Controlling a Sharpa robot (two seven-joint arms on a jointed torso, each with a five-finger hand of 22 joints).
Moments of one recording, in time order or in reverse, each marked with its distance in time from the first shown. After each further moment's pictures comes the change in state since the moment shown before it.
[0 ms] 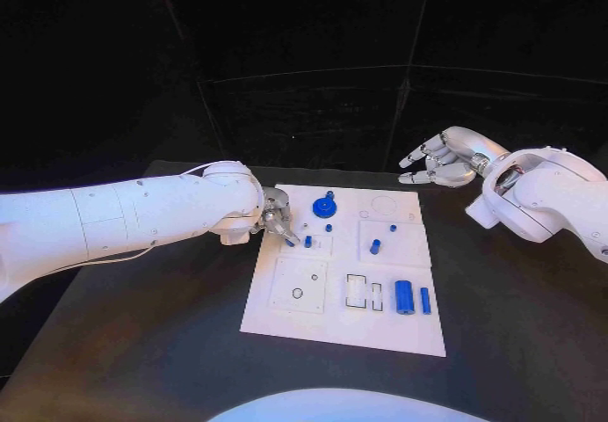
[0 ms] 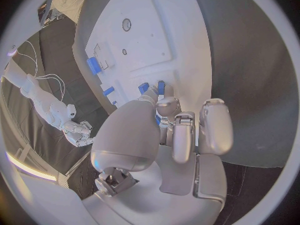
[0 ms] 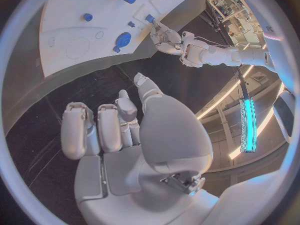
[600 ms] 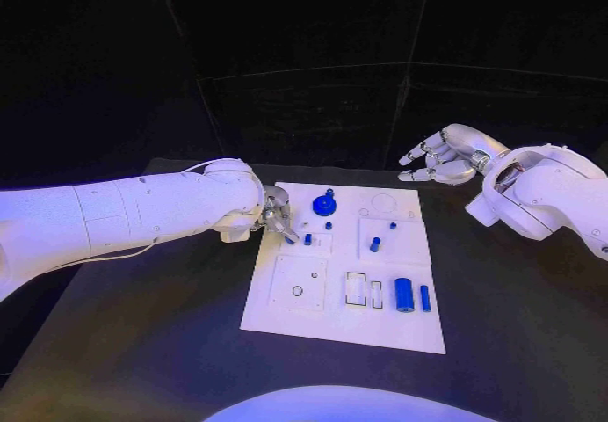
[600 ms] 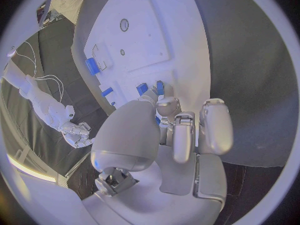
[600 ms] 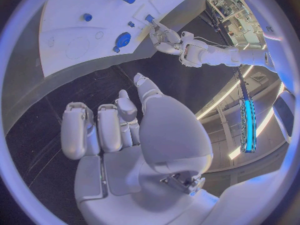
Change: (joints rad) left arm 0.003 0.011 -0.010 -0.015 -0.002 0.005 0.000; left_hand -0.001 0.000 0.006 0.006 -0.001 0.000 0.000 0.013 0.000 -0.002 0.002 0.000 -0.010 0.000 0.000 0.000 0.000 0.000 0.000 0.000 0.000 -0.001; right arm 0.000 0.000 0.000 0.001 0.000 0.000 0.000; right_hand 0.004 0.004 0.000 0.000 0.000 0.000 0.000 0.000 0.000 0.000 0.000 0.000 0.000 0.000 0.000 0.000 0.000 0.000 0.000 0.000 0.000 0.000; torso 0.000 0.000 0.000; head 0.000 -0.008
